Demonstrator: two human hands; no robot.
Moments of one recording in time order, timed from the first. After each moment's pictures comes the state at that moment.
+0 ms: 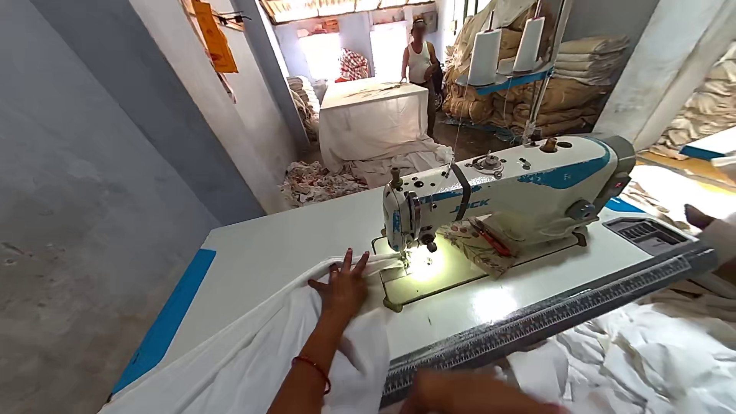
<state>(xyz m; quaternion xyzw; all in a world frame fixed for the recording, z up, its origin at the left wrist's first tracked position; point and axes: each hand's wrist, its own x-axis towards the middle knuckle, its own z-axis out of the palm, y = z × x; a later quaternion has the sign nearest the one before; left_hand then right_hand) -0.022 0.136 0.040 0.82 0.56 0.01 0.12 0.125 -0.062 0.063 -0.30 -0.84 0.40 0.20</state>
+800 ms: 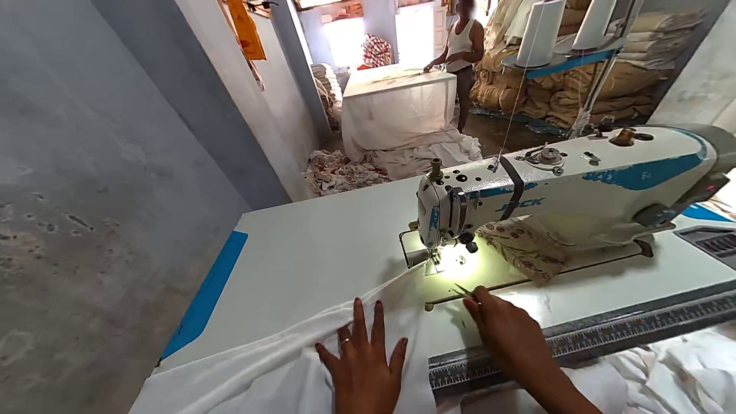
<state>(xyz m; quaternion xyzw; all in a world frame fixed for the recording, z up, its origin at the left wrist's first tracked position) -0.076 0.008 0.006 0.80 0.60 0.11 0.00 0.160 -0.027 0.043 -0.79 -0.57 0.12 0.16</state>
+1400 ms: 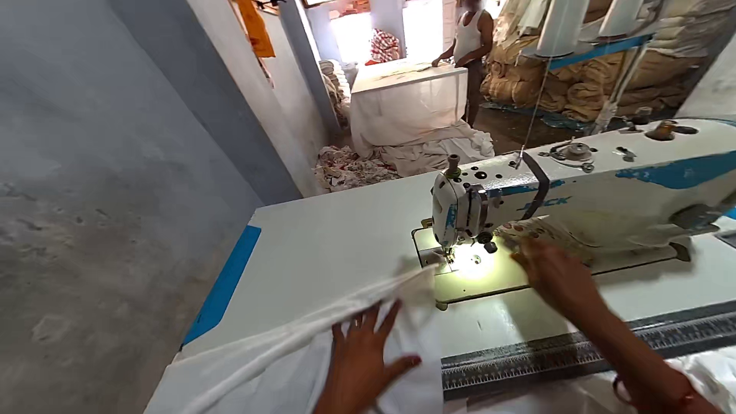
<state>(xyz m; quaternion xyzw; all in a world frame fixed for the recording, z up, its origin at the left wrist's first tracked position) -0.106 0.042 0.031 0.85 0.51 0.00 0.11 0.244 0.017 0.055 -0.79 -0.59 -0.02 0.17</state>
